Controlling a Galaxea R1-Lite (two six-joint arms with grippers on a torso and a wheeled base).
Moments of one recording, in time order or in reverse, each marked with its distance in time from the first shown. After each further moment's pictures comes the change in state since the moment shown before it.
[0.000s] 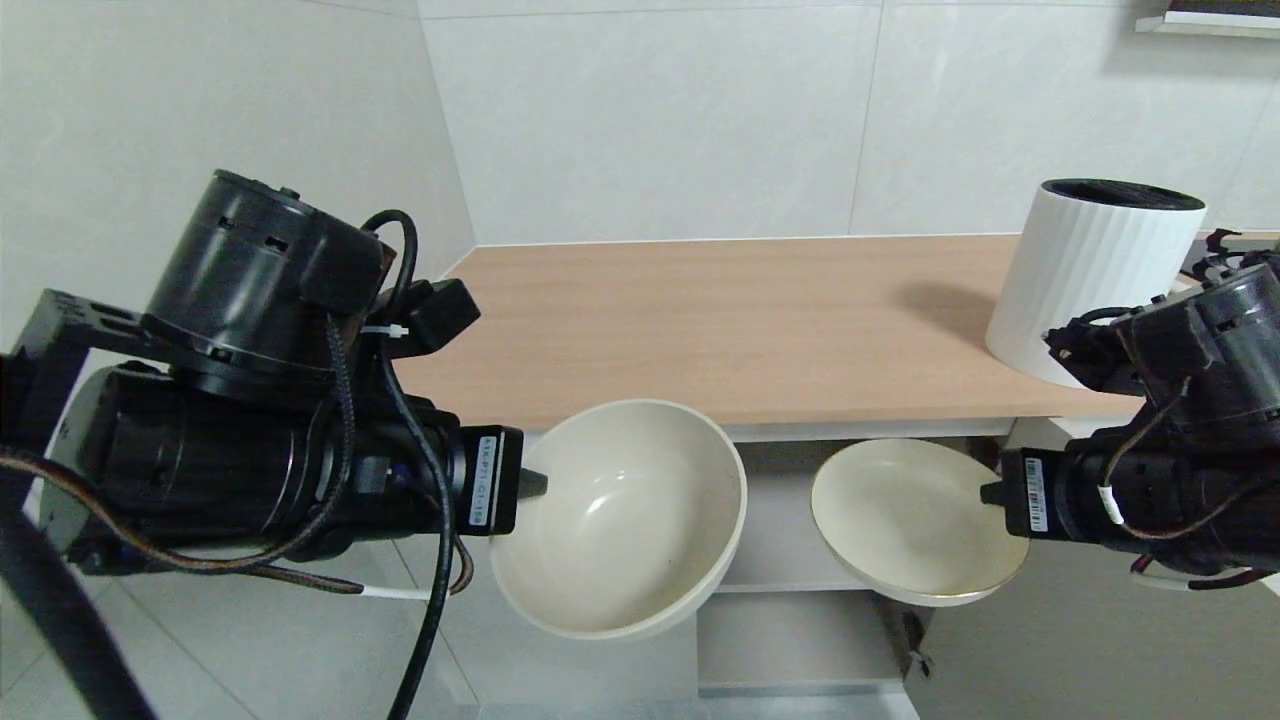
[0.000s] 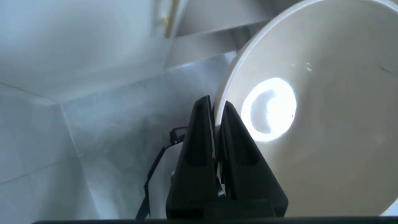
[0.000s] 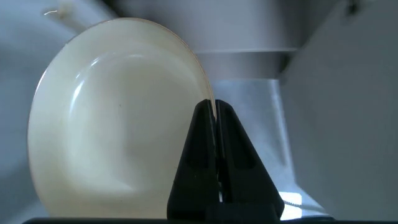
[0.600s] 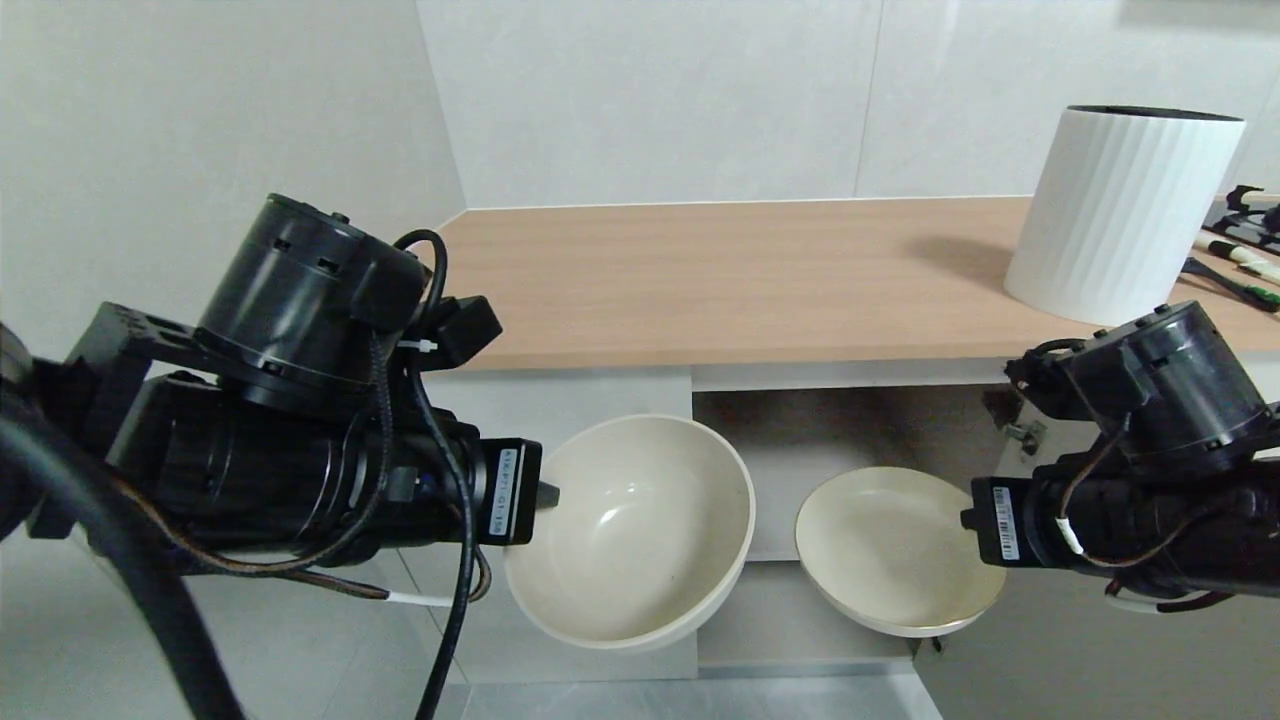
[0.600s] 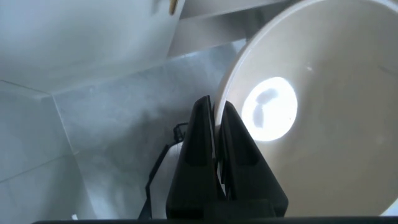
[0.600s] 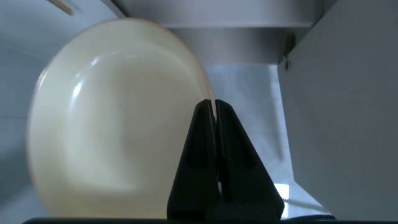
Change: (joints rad) left arm -0.002 0.037 -0.001 0.000 0.000 0.000; right arm 0.041 0.048 0.019 0.000 -0.019 0.003
